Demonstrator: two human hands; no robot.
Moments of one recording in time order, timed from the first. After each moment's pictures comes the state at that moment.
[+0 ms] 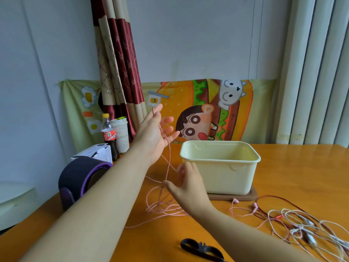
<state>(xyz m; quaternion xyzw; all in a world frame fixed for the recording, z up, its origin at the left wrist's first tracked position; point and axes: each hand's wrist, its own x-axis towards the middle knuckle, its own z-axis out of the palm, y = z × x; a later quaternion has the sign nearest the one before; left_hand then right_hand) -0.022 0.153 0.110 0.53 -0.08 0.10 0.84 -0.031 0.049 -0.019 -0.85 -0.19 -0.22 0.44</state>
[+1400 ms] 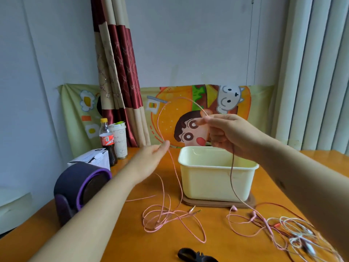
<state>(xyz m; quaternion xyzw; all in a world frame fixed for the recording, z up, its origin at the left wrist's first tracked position) -0.023 0.191 0.072 0.90 -0.06 0.11 0.41 -0.029 -0.034 0.134 -0.71 -0.21 0.00 0.67</state>
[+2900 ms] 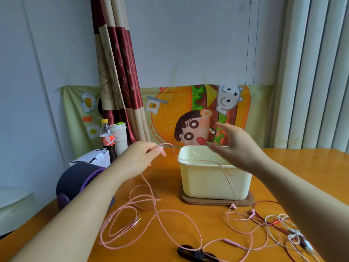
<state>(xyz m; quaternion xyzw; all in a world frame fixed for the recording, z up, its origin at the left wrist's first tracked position) -0.033 0.202 0.086 0.93 -0.14 0.14 0.30 -0.031 -0.054 0.094 -0.91 -0.16 -0.28 0.26</state>
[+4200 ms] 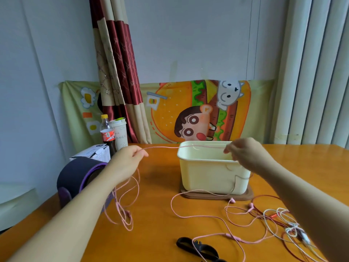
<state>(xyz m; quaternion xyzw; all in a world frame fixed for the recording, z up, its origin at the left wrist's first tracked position) -0.028 0.225 0.060 0.92 -0.04 0.18 0.33 -0.023 -0.074 0.073 -0.93 -0.04 -0.19 0.32</state>
